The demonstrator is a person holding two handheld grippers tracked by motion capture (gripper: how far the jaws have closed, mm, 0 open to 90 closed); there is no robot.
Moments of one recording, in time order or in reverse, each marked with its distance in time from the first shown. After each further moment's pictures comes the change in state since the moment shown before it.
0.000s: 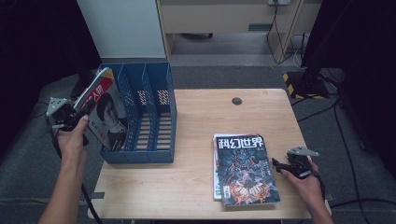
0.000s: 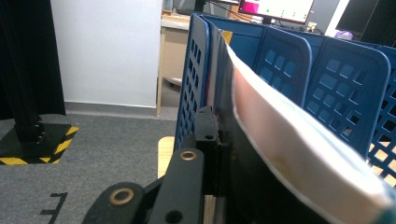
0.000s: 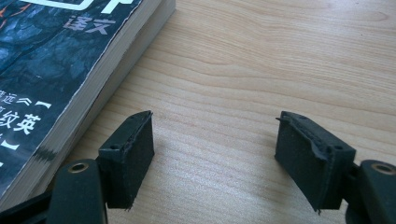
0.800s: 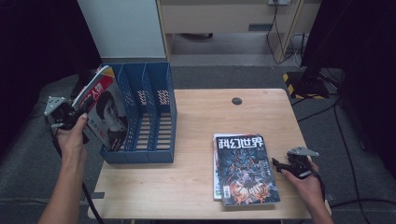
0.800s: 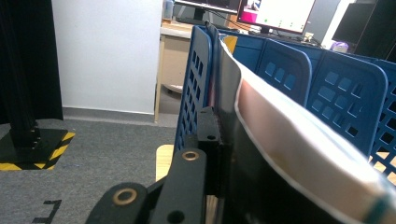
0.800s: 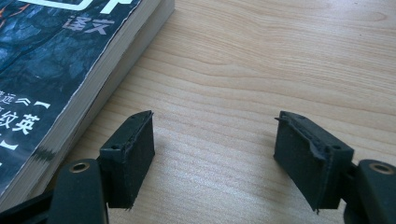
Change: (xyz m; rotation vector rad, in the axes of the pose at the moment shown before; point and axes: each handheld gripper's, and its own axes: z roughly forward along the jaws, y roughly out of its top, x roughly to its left) left arm 0.003 0.002 0.002 -0.029 -0.001 -0.012; right arm 0.000 0.000 0.000 -0.001 -0.002 0.001
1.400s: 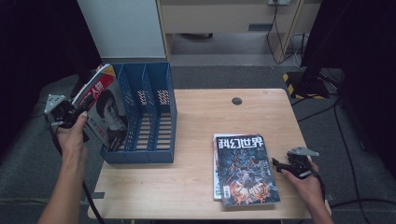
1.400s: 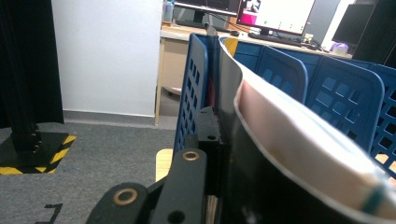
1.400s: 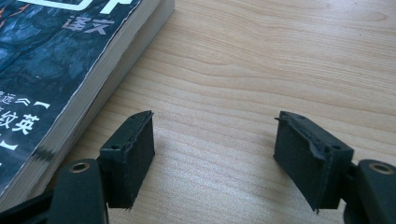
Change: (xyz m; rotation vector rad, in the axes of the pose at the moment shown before) left arm -0.001 0.005 0.001 -0.015 0.000 0.004; right arm 0.000 0.000 0.000 0.001 0.001 0.002
